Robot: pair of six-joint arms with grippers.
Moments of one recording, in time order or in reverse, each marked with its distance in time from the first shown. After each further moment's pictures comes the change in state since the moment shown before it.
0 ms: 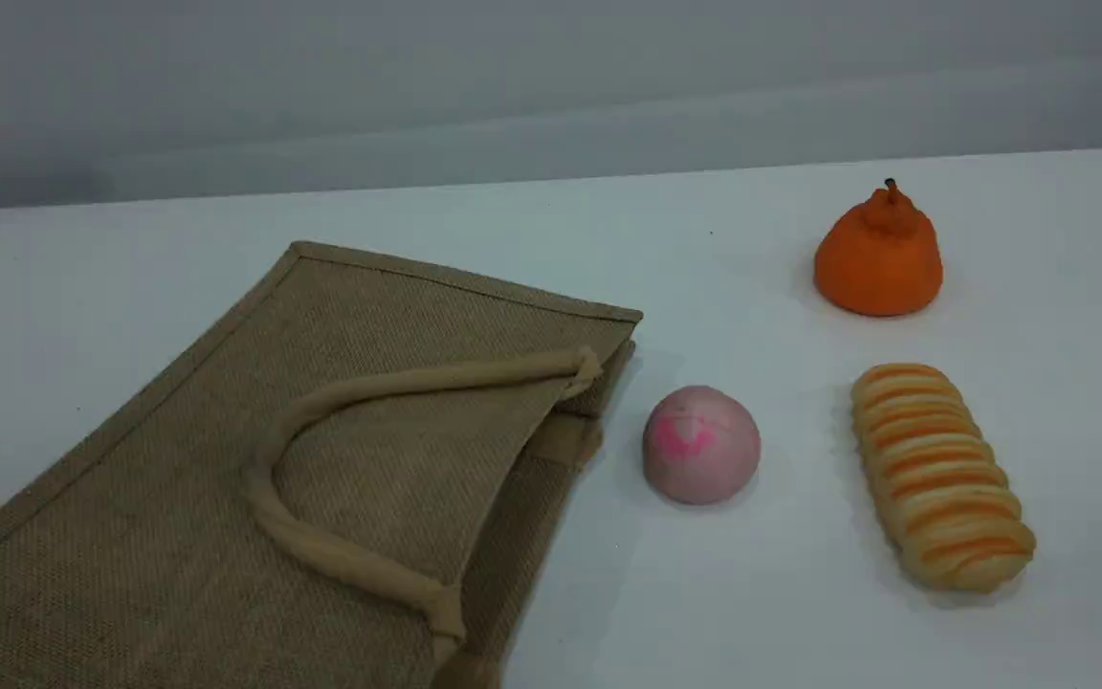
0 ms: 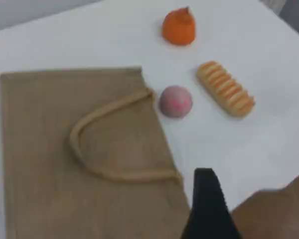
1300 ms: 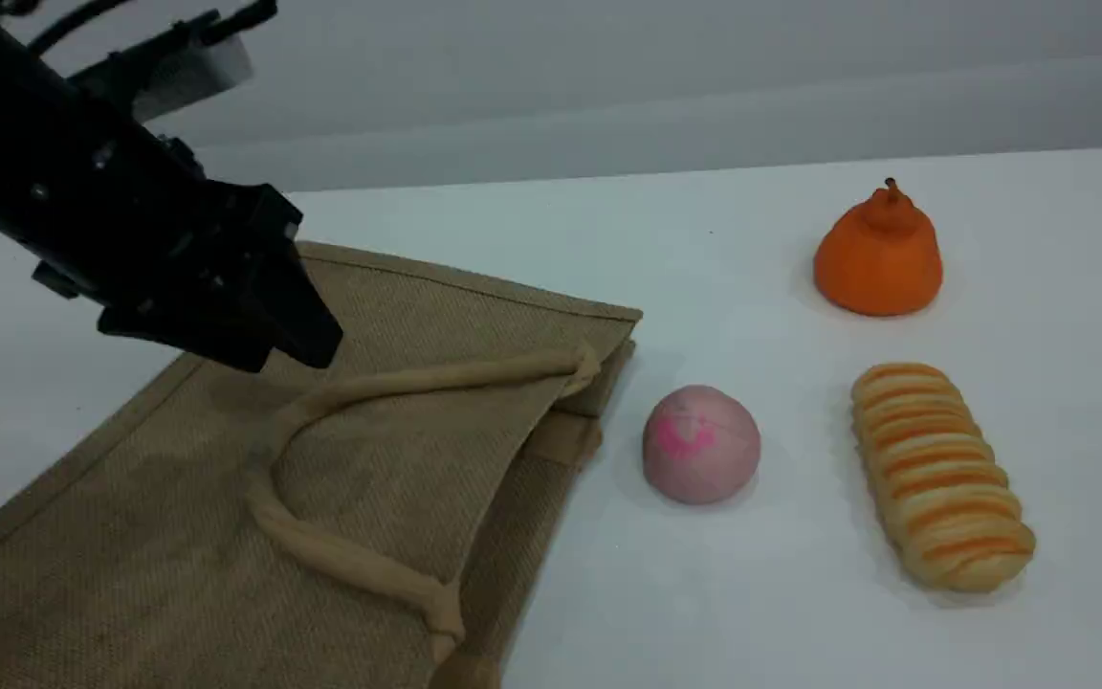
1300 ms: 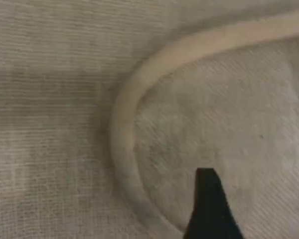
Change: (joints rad) left arm 0.000 1.246 -0.008 -0.332 -0.588 0.439; right arm 0.000 0.298 -0.493 -0.012 0.171 0.026
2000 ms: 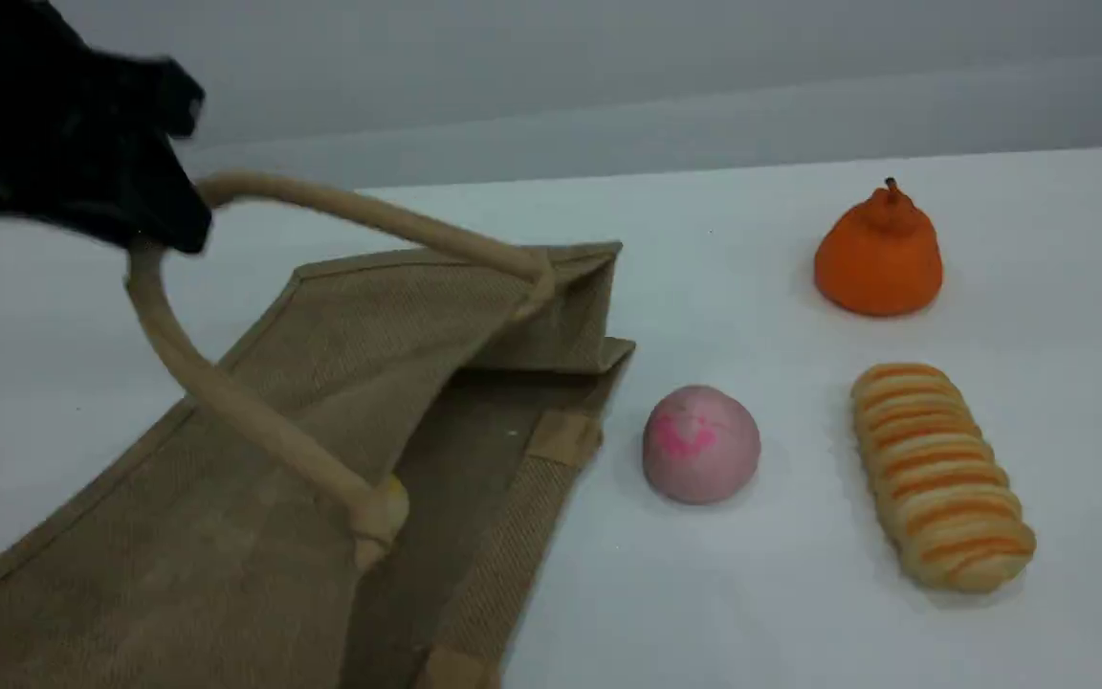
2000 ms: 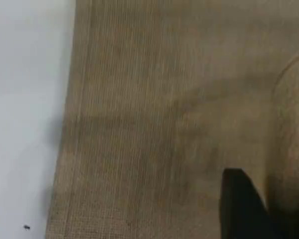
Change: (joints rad) left arm 0.001 -0.148 0.000 0.405 -0.093 -0.480; right arm 0.000 0.432 -0.276 0.051 0.005 -0.009
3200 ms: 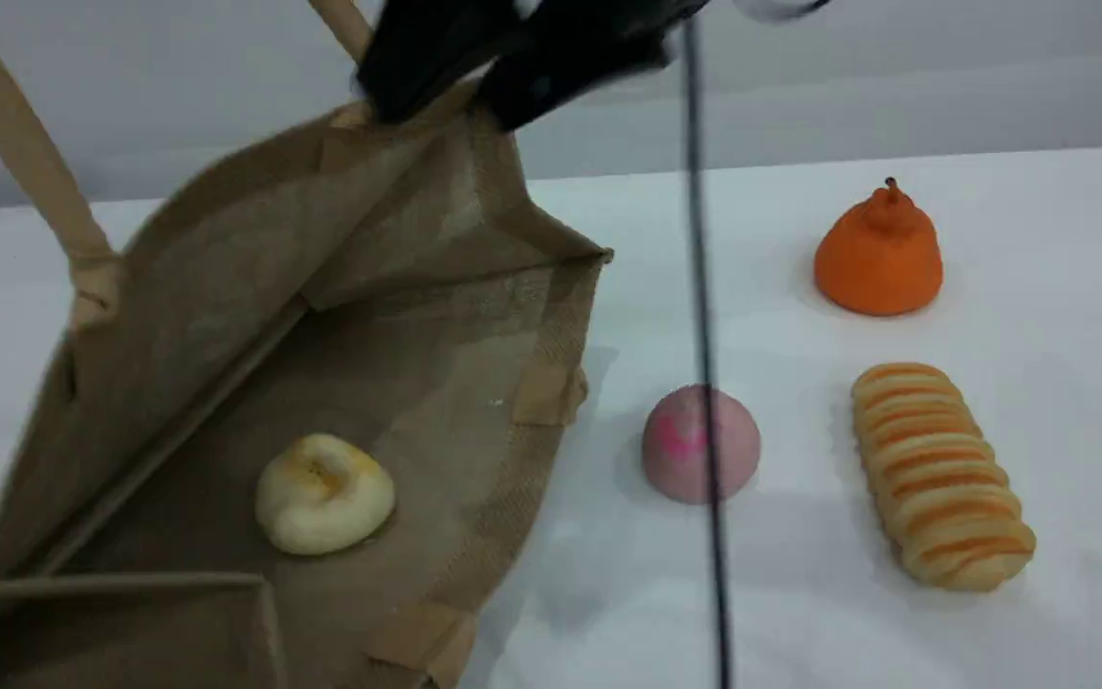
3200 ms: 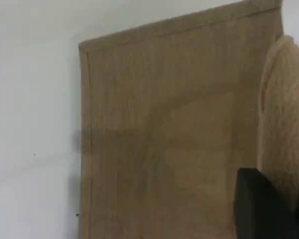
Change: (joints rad) left arm 0.000 -0.120 -0.538 0.162 0.621 -0.074; right arm 0.022 0.919 0.000 0.875 -0.506 -0.876
